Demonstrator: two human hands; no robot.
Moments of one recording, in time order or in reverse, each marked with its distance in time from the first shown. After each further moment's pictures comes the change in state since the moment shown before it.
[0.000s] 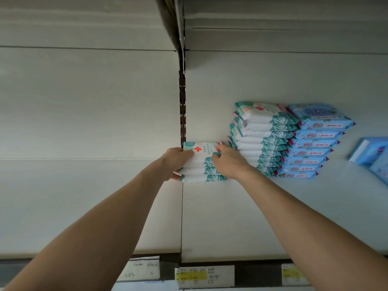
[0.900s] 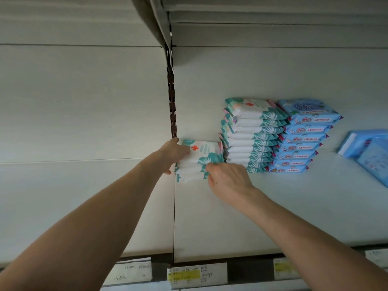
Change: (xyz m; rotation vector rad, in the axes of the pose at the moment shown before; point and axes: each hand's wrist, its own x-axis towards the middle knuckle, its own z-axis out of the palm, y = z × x) left_hand 0.007 0.020 0.012 0.201 0.038 -0.029; right_hand -0.052 0.016 0.010 -0.536 0.184 -0.372
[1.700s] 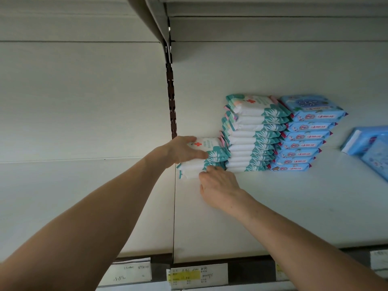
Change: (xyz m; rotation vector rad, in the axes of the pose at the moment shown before) left_hand -0.006 0.011 0.005 0.206 -0.099 0.231; right_hand 0.010 -0.016 0.028 0.021 -0.187 0.023
